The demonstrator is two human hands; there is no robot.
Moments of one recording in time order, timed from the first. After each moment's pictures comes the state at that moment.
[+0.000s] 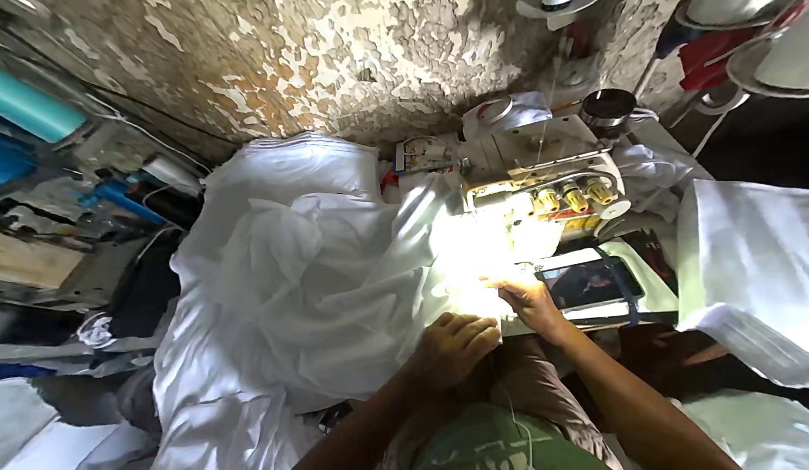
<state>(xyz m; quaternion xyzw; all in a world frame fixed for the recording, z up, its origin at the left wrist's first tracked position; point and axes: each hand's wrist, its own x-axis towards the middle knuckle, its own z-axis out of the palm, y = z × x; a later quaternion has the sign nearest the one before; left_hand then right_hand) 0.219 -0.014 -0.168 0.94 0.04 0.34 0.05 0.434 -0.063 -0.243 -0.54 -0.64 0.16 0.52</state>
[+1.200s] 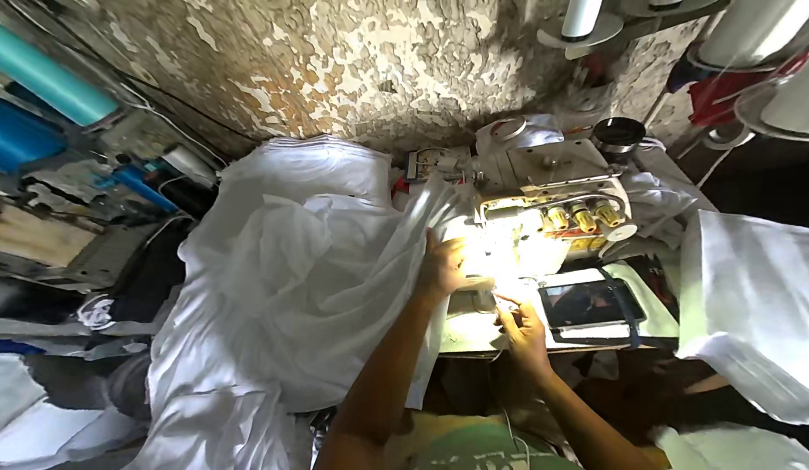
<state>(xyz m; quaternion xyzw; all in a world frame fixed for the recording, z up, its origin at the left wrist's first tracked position) 0.282 0.095 -0.192 0.91 0.21 0.33 0.15 0.377 -0.083 -0.244 -0.63 -0.38 0.24 0.63</state>
